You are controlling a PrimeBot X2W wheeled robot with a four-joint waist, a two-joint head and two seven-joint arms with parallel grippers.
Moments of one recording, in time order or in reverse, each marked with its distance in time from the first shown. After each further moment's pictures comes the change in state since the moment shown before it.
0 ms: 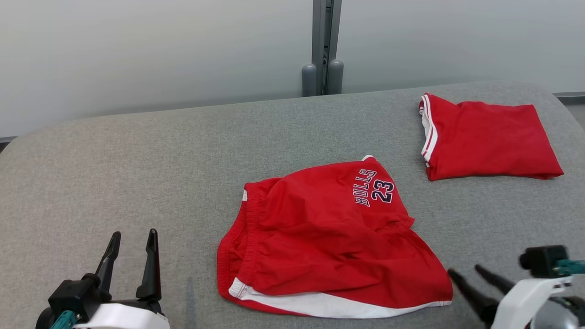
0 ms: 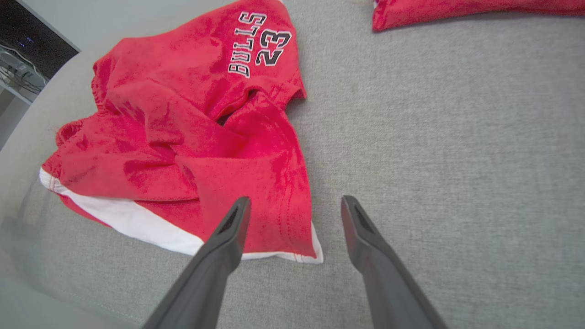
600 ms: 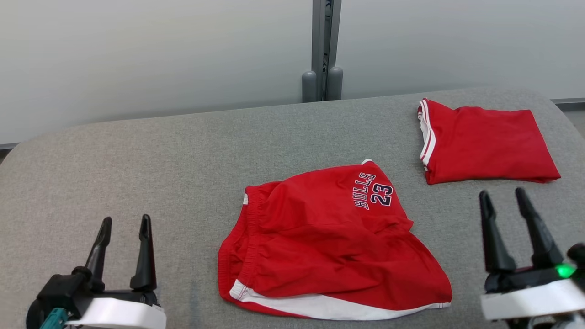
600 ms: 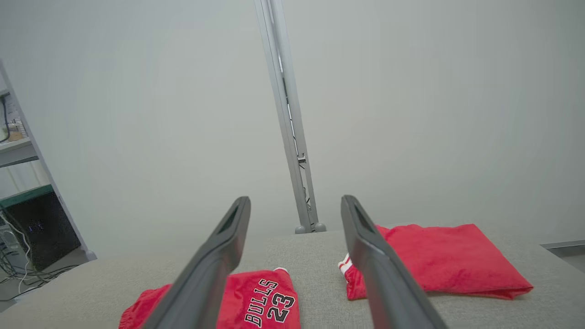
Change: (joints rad) left arm 0.002 0.021 0.003 -0.104 0.003 0.027 0.004; right arm 0.014 0.243 -0.242 -0.202 -0.321 0.000 -0.520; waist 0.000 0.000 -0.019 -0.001
